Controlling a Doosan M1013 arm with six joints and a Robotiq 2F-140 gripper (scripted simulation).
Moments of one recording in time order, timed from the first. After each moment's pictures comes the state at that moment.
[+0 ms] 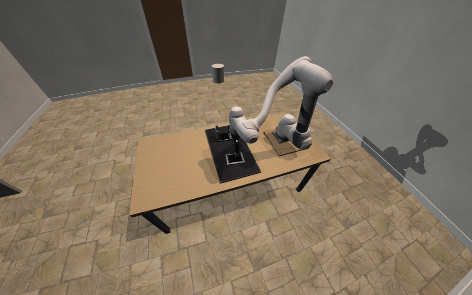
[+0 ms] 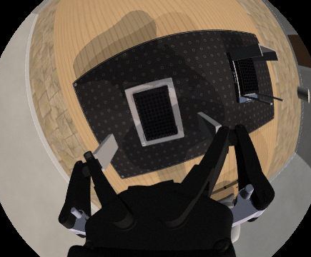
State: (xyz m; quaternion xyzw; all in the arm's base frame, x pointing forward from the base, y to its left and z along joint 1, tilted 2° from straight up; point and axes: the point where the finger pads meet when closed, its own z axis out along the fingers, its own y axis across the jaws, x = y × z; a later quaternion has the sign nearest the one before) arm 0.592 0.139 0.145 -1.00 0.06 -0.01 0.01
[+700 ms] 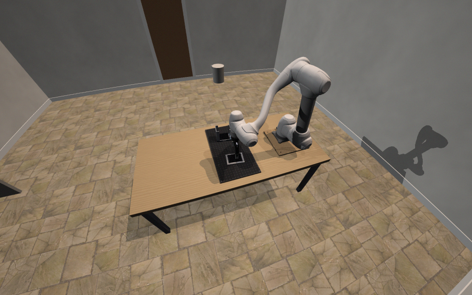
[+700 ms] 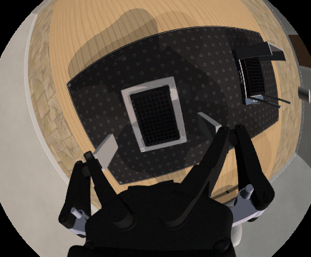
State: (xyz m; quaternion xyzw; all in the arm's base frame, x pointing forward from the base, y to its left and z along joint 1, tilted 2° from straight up) arm 0.593 0.140 0.114 -1.00 0.06 -0.01 0.01
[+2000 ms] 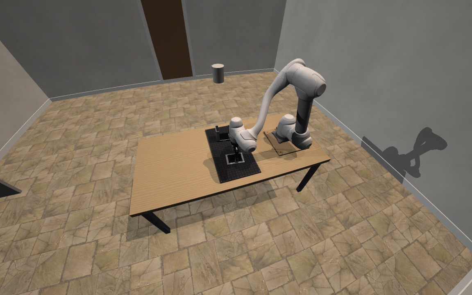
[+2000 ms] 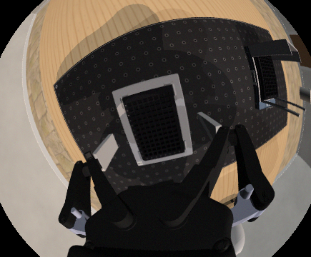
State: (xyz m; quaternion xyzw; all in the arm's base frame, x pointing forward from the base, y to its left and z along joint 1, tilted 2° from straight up) arm 0.593 0.141 0.055 -1.00 0.06 -0.01 0.01
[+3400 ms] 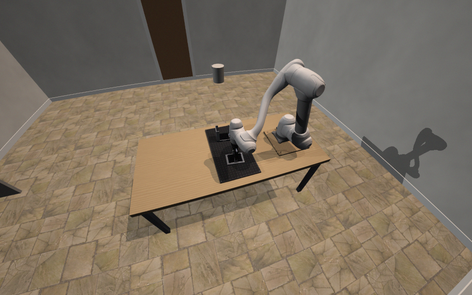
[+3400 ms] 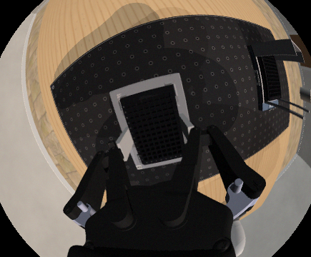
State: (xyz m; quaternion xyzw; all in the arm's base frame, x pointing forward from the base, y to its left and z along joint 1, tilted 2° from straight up) arm 0.594 0.142 0.042 -1.00 0.06 -0.01 0.01
